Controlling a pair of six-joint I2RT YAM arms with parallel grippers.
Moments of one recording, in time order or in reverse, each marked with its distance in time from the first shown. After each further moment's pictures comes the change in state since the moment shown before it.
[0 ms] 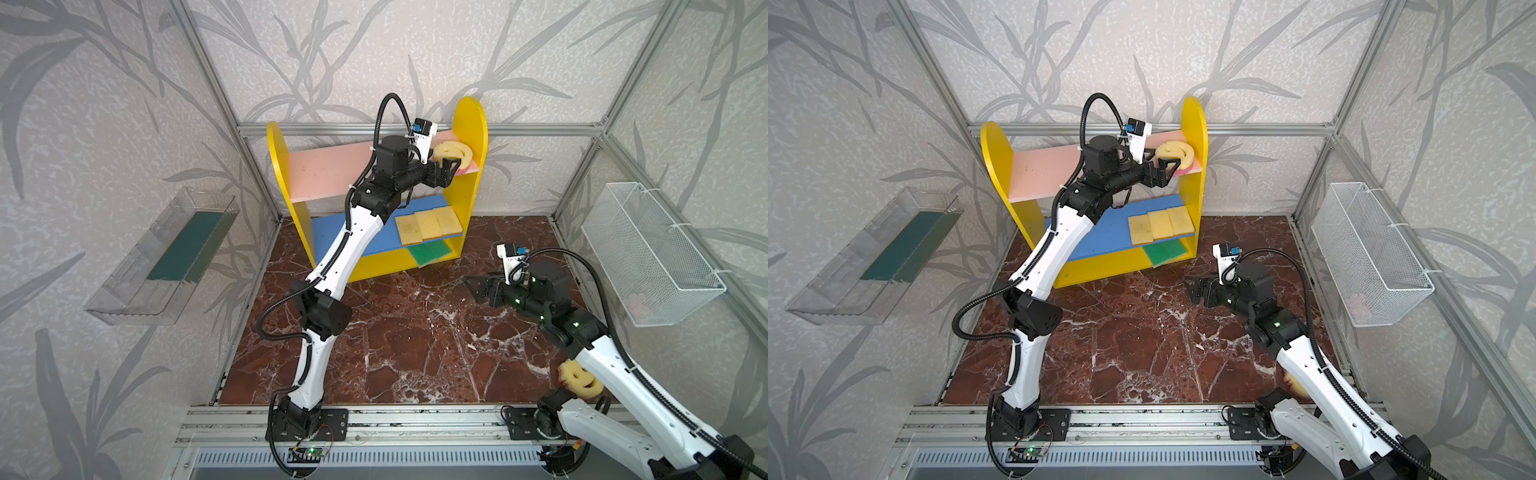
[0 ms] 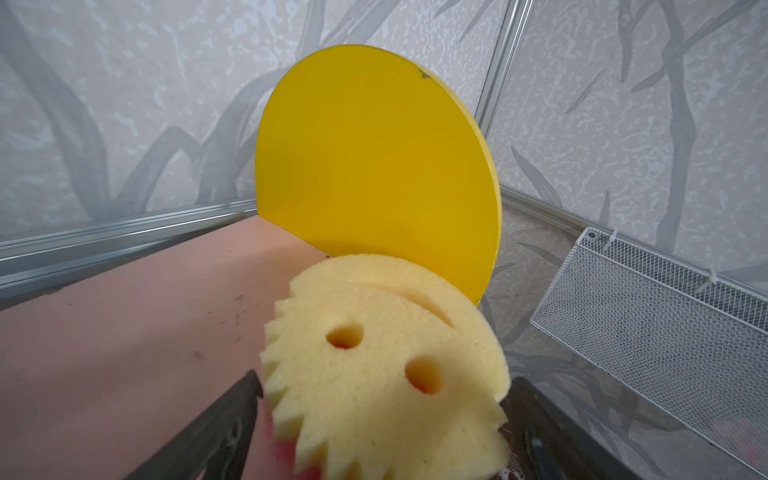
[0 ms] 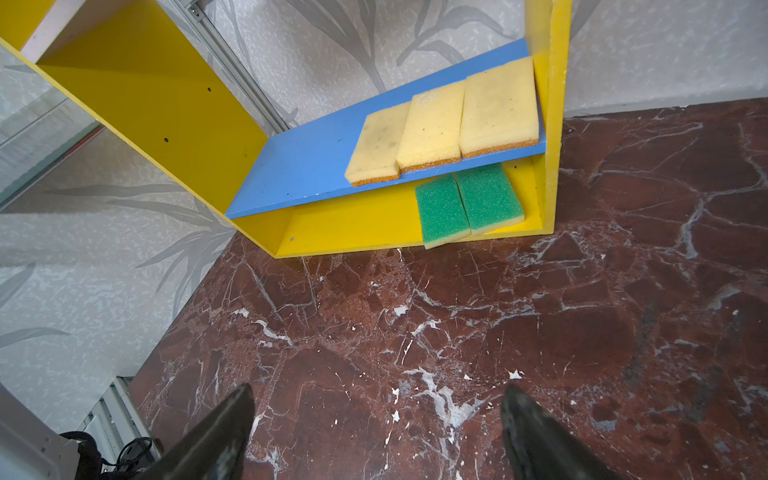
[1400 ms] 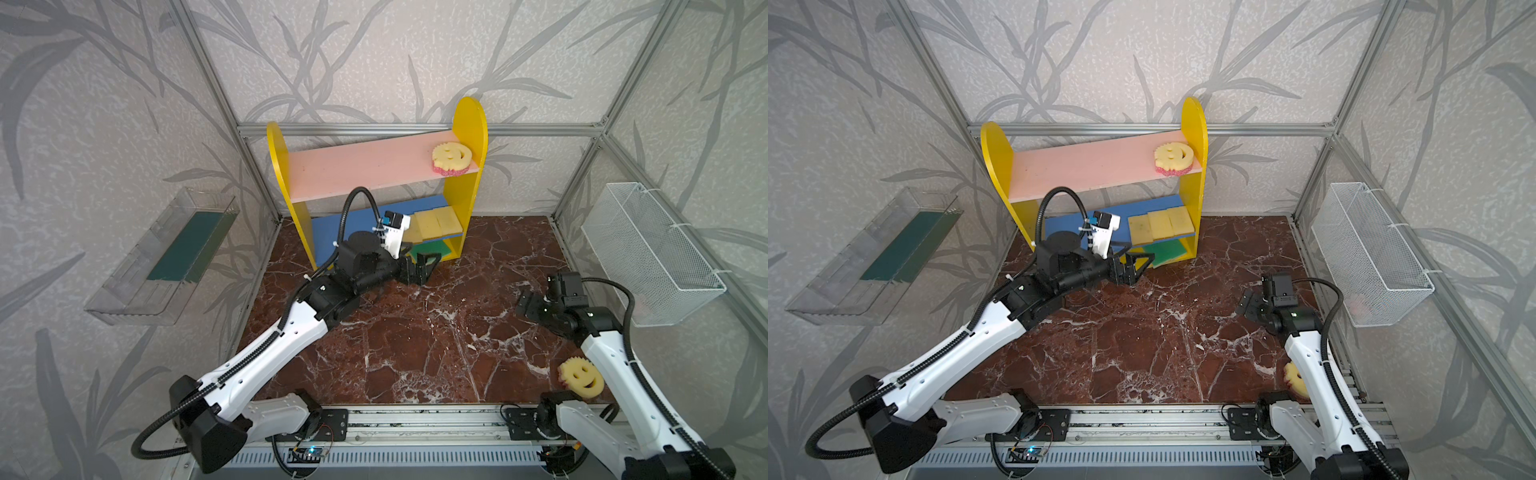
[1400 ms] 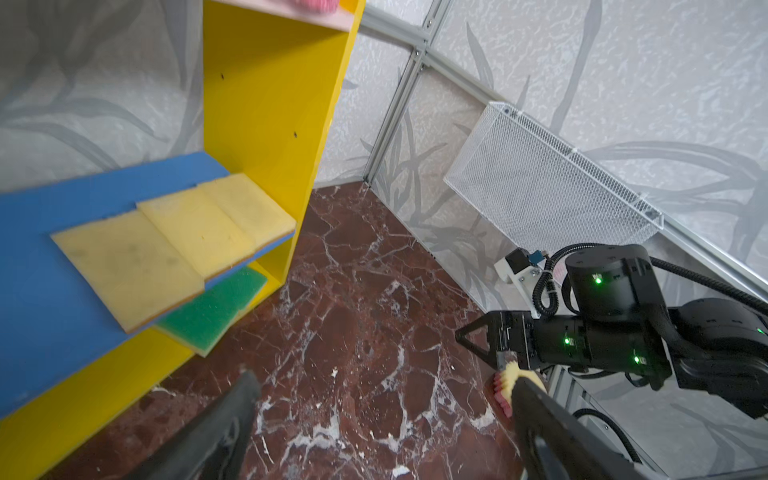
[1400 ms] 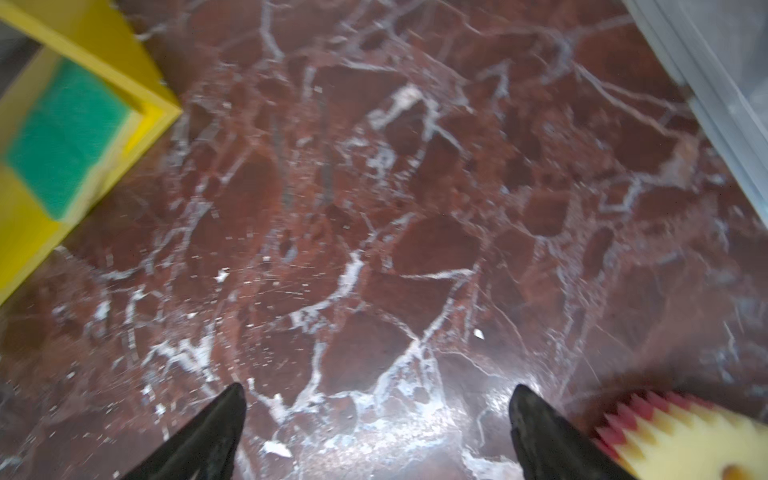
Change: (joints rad) left arm -0.194 -1.006 -1.431 0.217 -0.088 -0.252; right arm -0.412 0.008 -0.072 -0.535 0.324 0.164
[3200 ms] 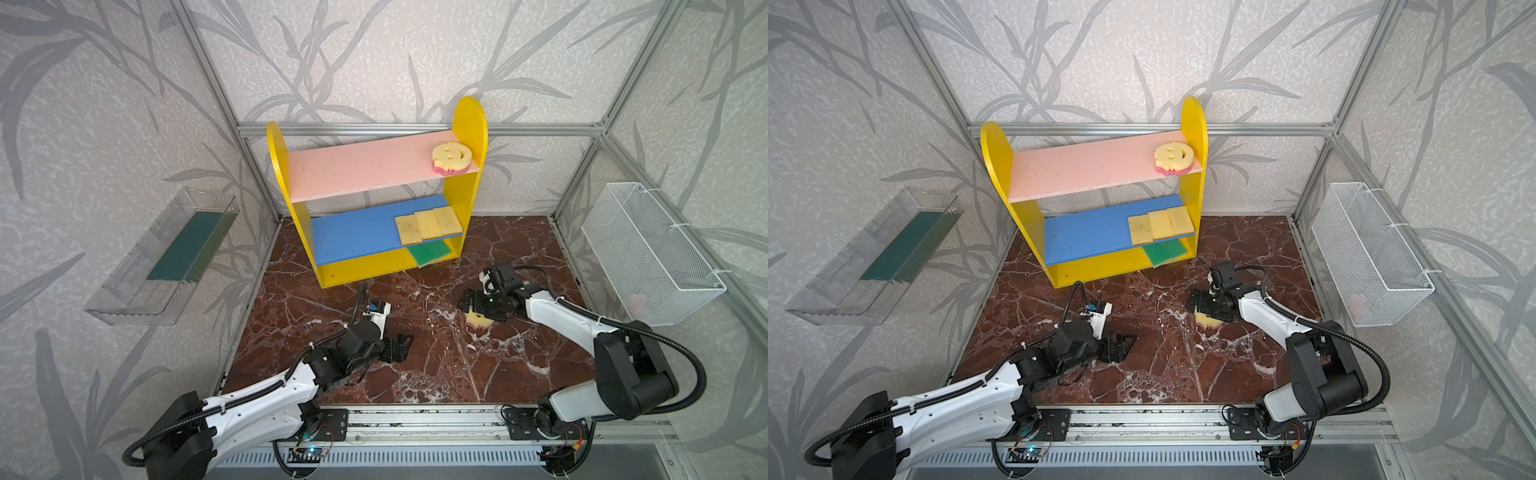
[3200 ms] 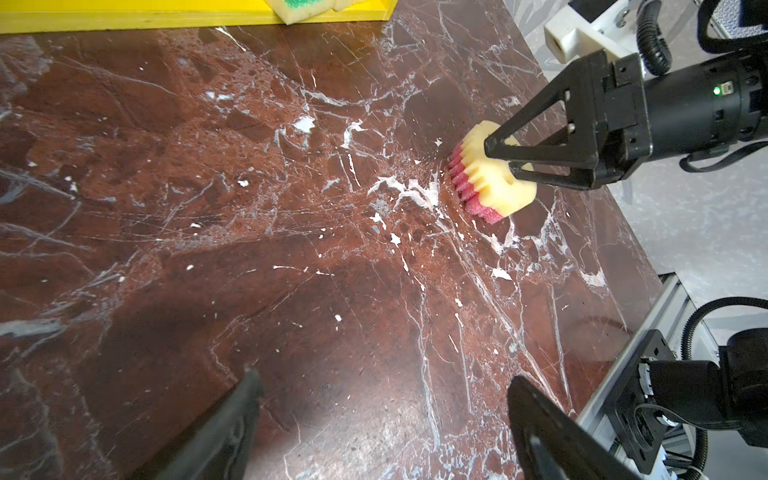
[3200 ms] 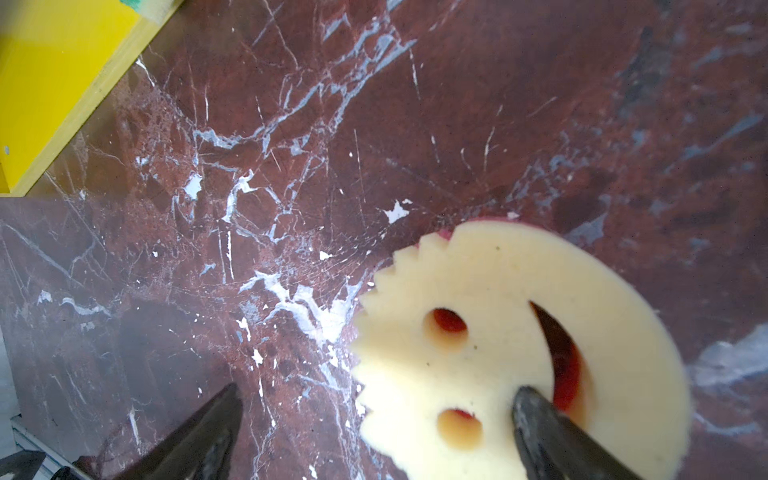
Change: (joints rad) left arm -0.196 -0.261 -0.753 0.176 -0.260 -0.247; right arm 0.332 0.535 0.090 0.369 -0.330 0.014
